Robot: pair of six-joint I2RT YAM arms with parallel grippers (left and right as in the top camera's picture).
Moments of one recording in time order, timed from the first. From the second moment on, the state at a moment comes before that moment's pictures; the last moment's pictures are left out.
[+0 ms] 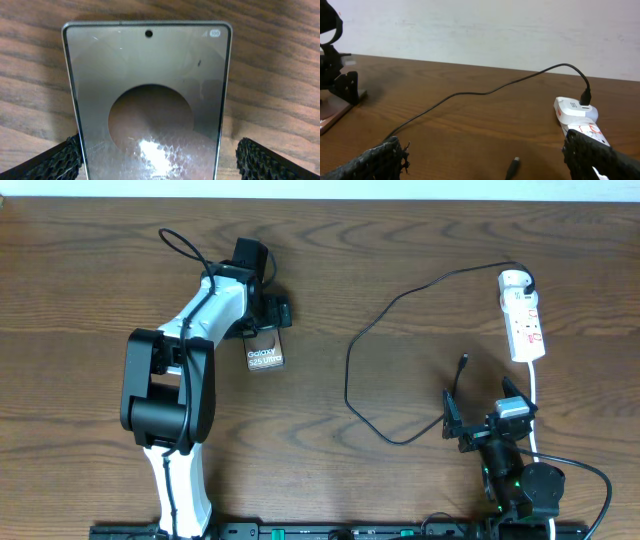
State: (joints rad) left arm -0.20 2.13 1.50 -0.74 0.05 -0.38; right arm -0.02 0.02 0.01 -0.05 -0.24 -0.04
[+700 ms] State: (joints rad) left arm -0.22 2.14 1.53 -0.86 0.01 -0.41; right arm -0.02 0.02 0.01 -0.05 -0.24 -0.04
